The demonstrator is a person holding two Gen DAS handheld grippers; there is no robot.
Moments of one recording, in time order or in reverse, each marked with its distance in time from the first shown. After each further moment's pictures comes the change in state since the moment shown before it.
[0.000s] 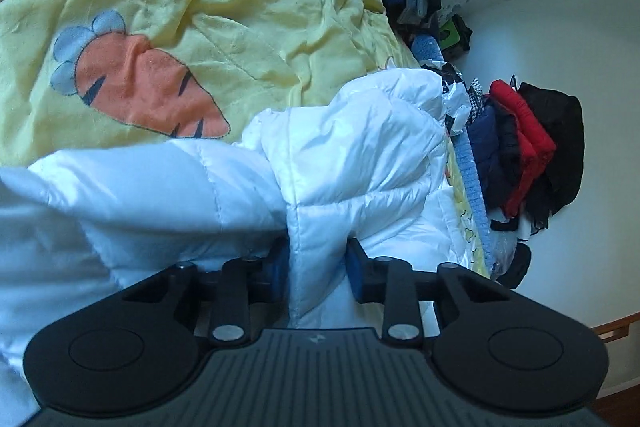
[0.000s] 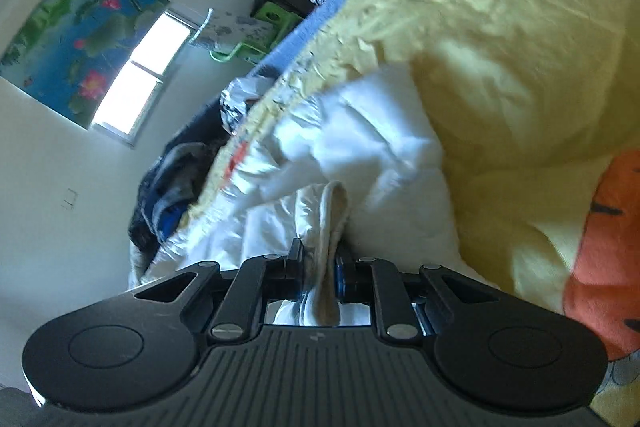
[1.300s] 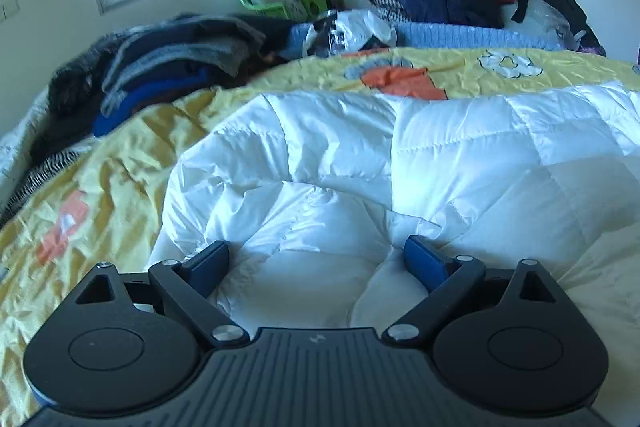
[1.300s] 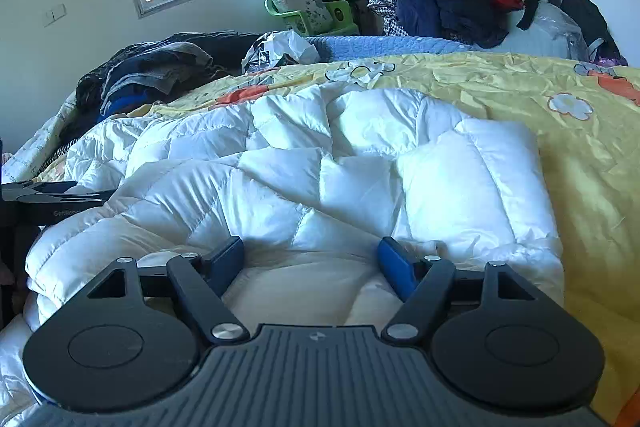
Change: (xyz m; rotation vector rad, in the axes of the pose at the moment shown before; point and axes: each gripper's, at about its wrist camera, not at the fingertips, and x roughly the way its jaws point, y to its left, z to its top) left arm 0.075 -0.094 -0.052 1.166 -0.199 0.344; right arm 0.082 0.076 -0.050 -0.693 -0.041 -0.210
